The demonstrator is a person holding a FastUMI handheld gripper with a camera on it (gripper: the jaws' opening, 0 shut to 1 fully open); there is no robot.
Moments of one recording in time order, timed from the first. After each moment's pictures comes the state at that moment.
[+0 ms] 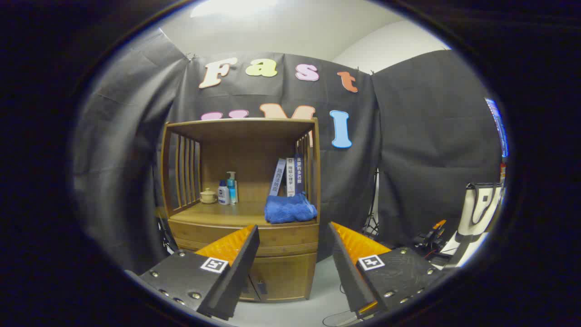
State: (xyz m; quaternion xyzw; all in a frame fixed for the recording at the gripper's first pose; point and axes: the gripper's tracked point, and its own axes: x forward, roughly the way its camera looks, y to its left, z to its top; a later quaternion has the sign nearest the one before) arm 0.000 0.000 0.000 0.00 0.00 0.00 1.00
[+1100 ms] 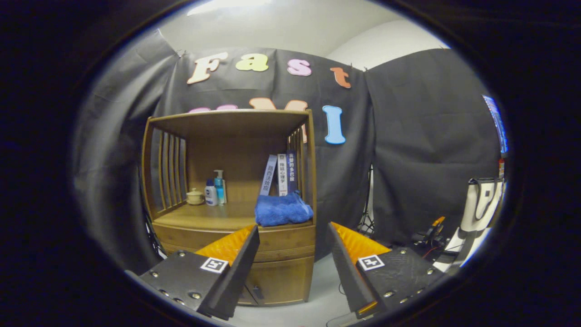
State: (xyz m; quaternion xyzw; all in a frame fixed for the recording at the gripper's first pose) arm 0.067 0.014 -0.017 0.00 0.01 -0.02 1.00
